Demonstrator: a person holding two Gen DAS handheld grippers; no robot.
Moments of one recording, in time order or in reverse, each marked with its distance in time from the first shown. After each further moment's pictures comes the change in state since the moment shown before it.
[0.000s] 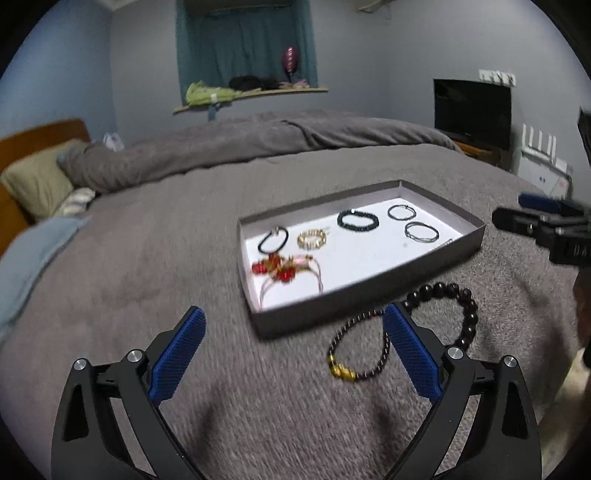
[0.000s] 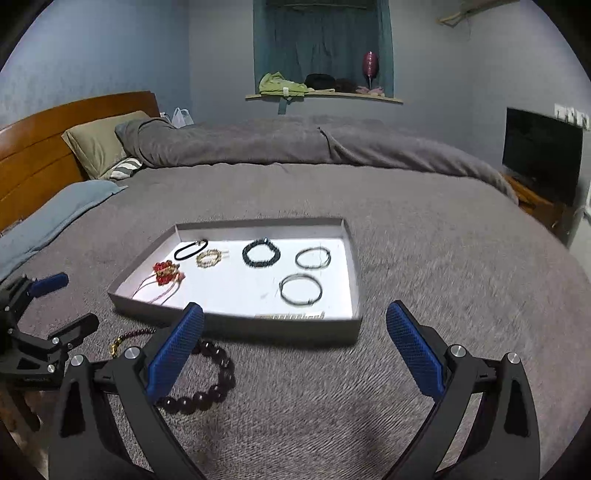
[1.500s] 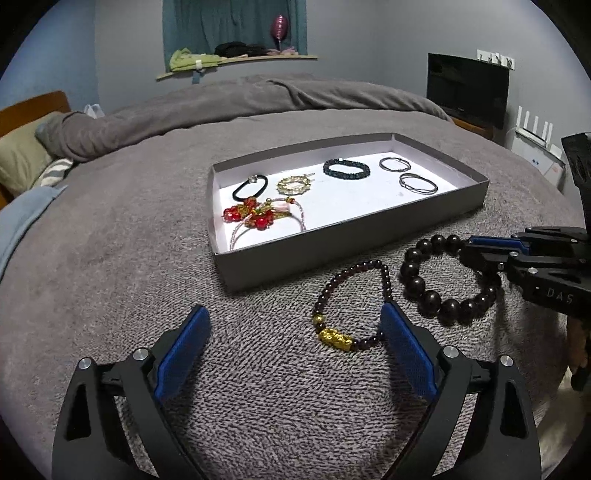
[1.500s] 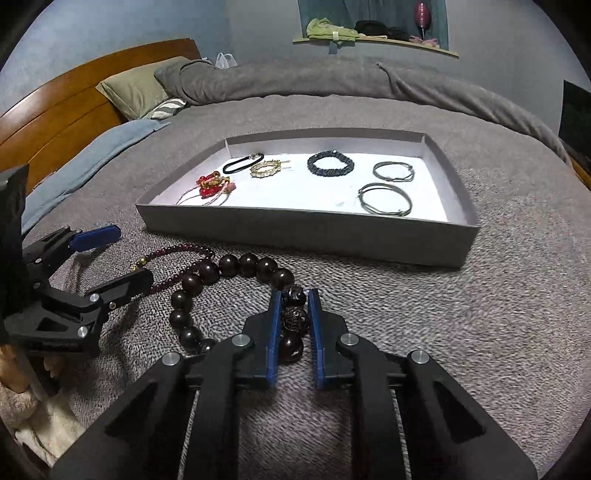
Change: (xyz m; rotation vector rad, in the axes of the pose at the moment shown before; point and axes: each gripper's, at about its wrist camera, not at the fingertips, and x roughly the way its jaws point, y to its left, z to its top) left arm 0.038 -0.007 -0.023 0.002 0.126 -0.074; right arm 0.045 0.030 -0.044 -0.068 0.229 0.191
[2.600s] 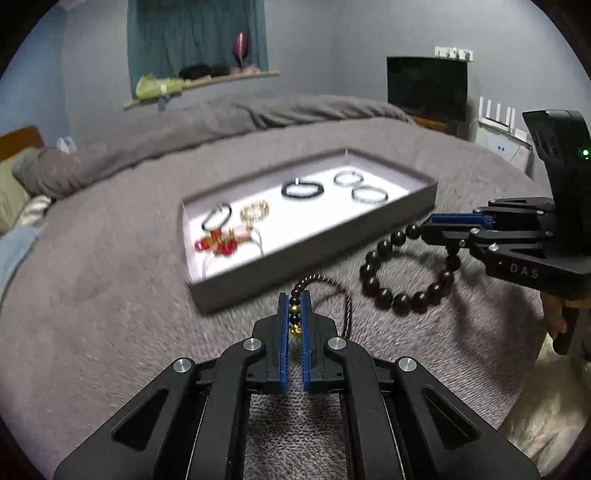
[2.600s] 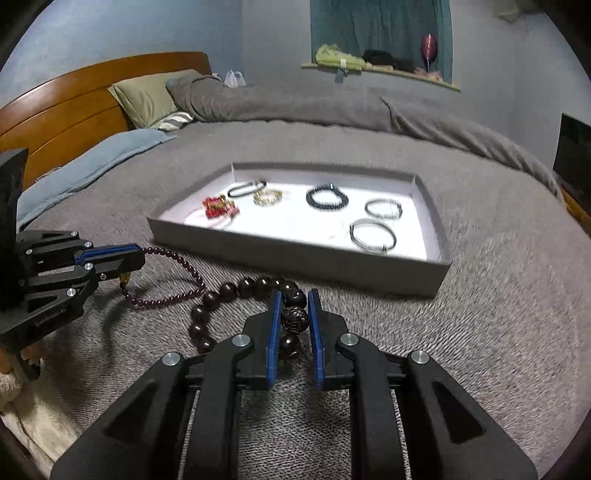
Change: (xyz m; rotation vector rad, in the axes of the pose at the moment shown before) left arm -0.036 -0.020 0.006 0.124 -0.076 -0.079; right arm -0.029 0.009 0.003 -0.087 -0.111 -0.039
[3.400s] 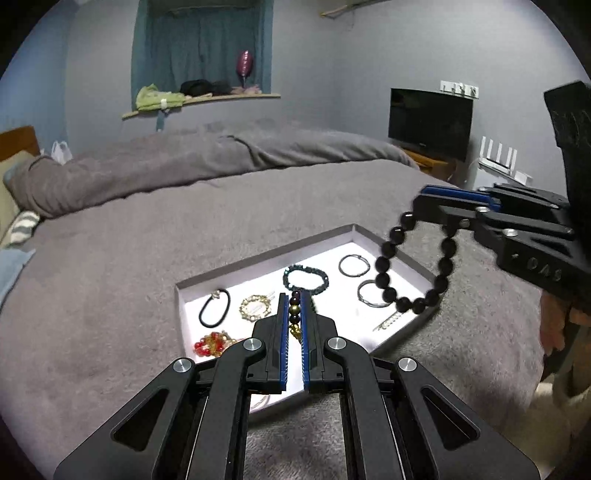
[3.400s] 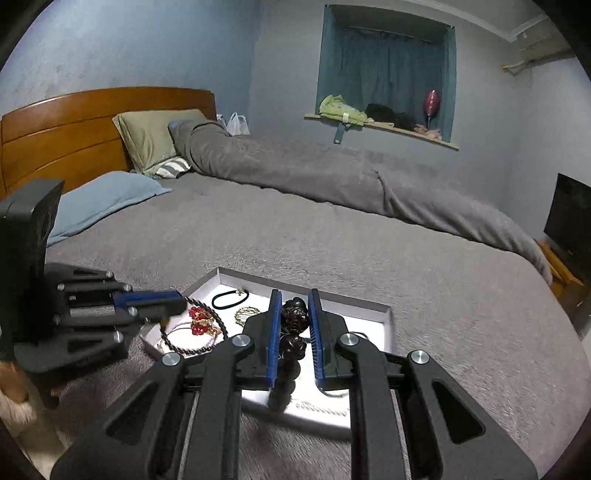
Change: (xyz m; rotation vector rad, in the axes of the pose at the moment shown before) left arm 0.021 0.021 0.090 -0.074 -0.070 -0.057; right arm -0.017 -0.010 0.119 -0.094 -0.168 -0.048
